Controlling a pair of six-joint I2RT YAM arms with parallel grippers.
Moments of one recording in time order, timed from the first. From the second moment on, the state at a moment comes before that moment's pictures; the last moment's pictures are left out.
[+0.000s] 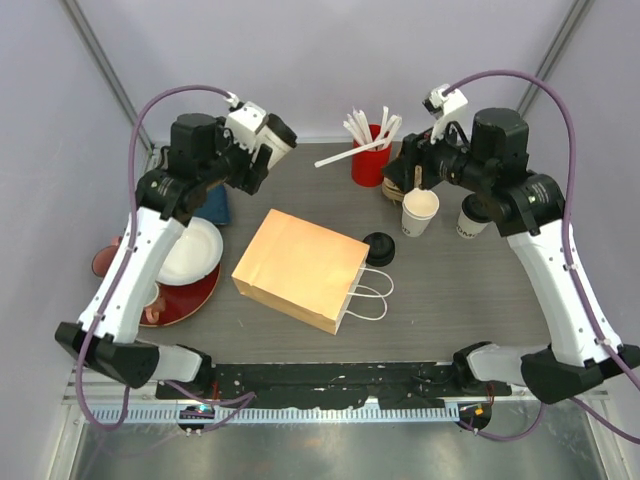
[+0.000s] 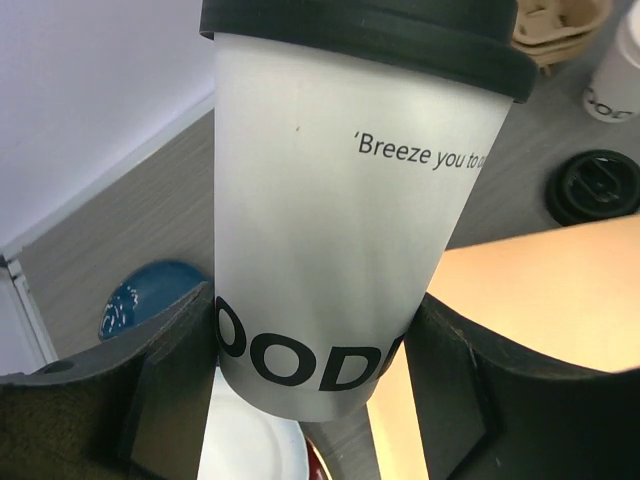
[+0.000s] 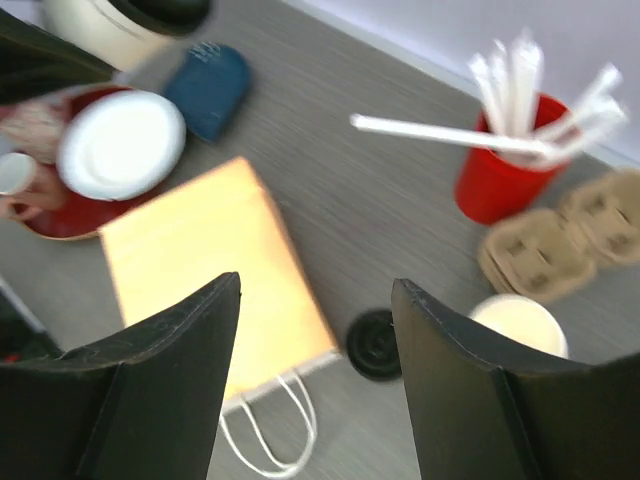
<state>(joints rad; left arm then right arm) -0.37 1.40 1.65 -0.71 0.08 0.24 0.35 1.29 1.74 -0.82 -0.28 -0.03</state>
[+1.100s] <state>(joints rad) -0.41 0.79 1.19 -0.69 0.26 0.74 0.98 1.49 1.76 -0.39 -0.10 0.41</state>
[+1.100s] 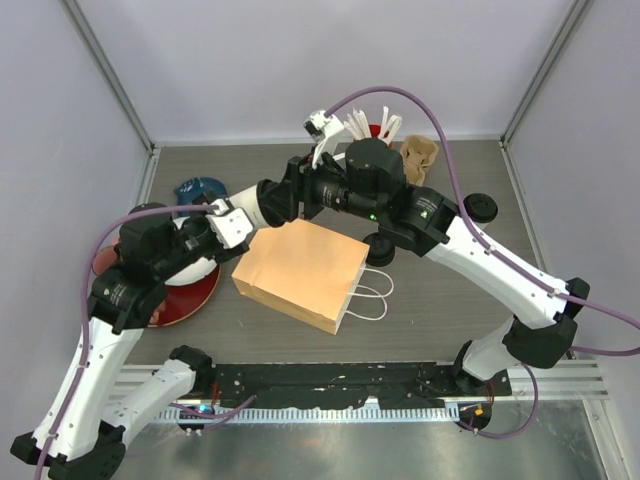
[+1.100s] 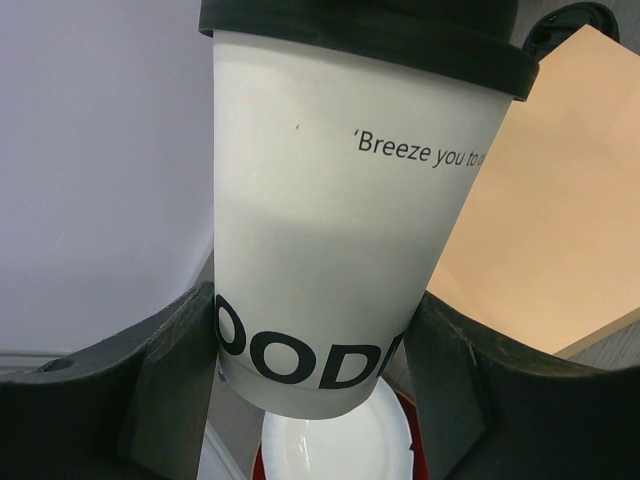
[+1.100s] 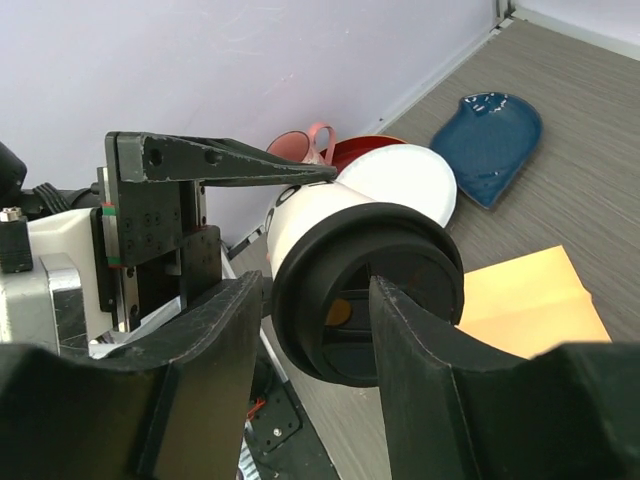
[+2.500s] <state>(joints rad) -0.41 0.81 1.16 -0.67 0.27 0.73 0.95 1.54 1.90 -0.63 0.07 0.26</state>
